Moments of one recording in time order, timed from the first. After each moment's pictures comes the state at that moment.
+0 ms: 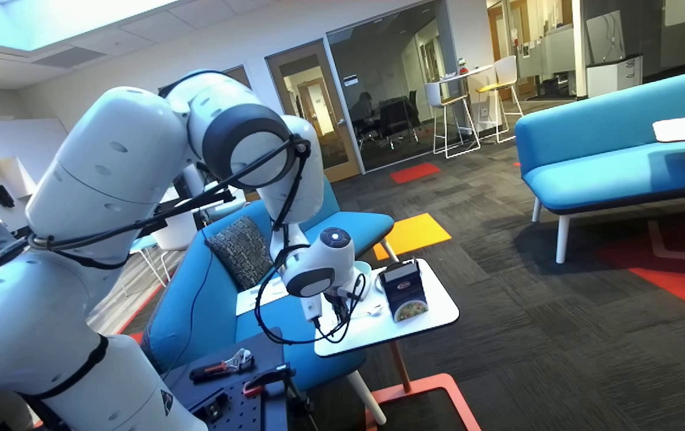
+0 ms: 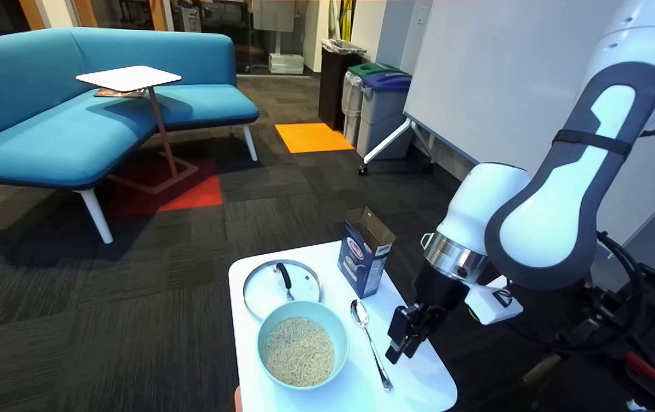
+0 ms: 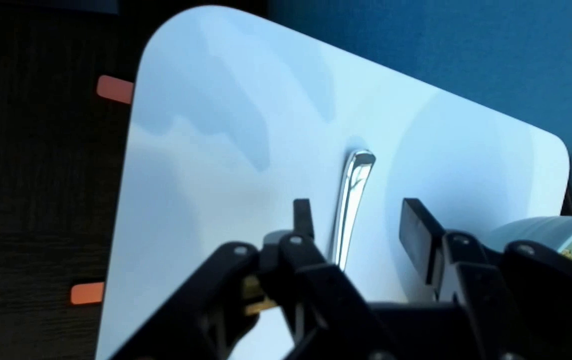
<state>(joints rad) -0.11 0.96 0.62 -2.34 0.14 3.19 0.11</state>
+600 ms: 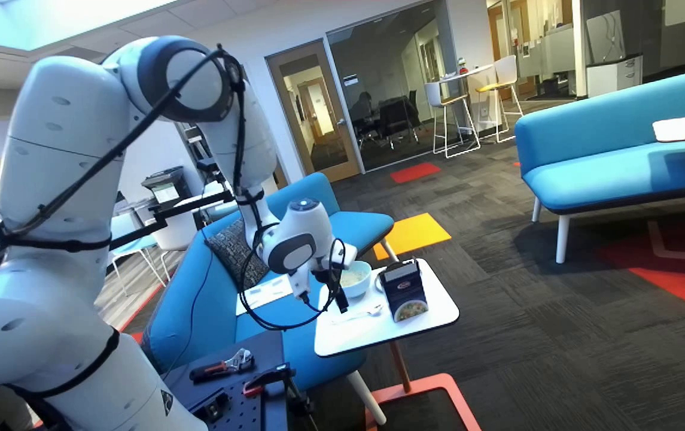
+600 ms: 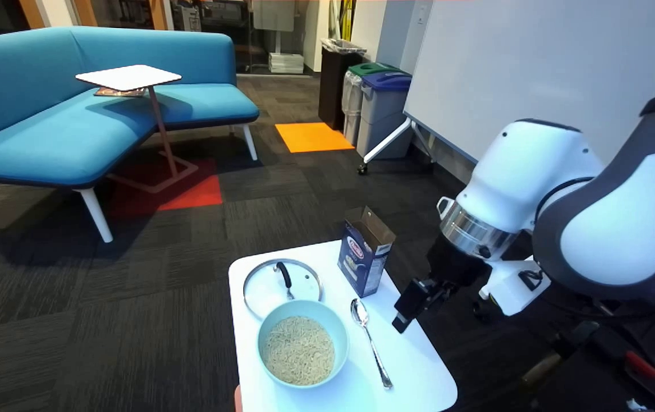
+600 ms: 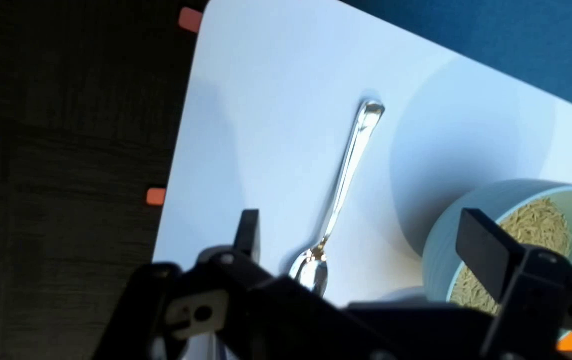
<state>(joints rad) 0.23 0.60 0.41 -2.47 0.21 3.21 0.26</state>
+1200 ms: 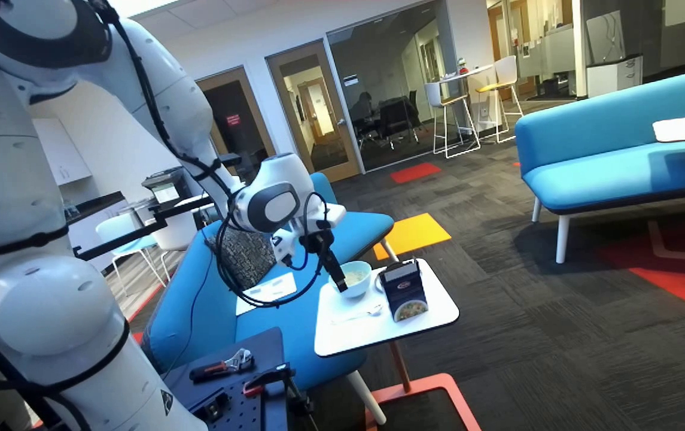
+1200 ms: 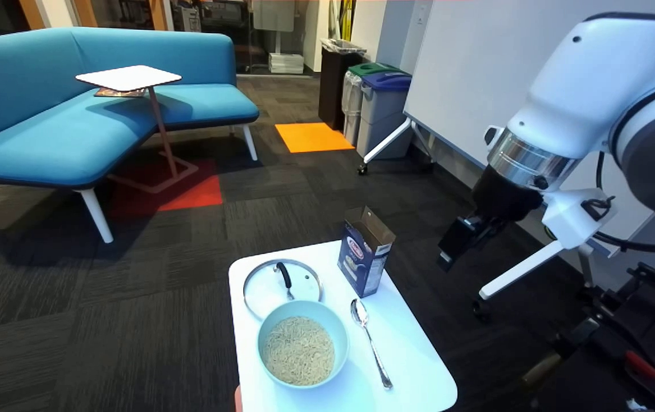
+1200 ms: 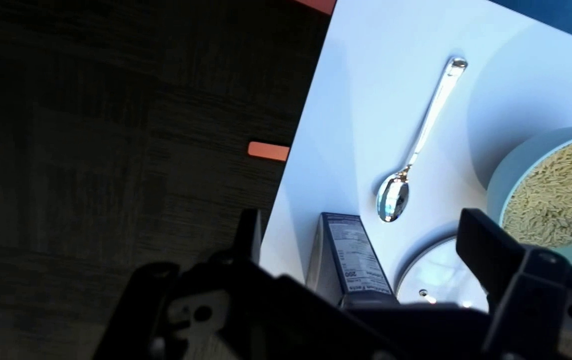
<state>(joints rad) 0.71 0.18 -0.12 -2.63 0.06 2.93 0.46</state>
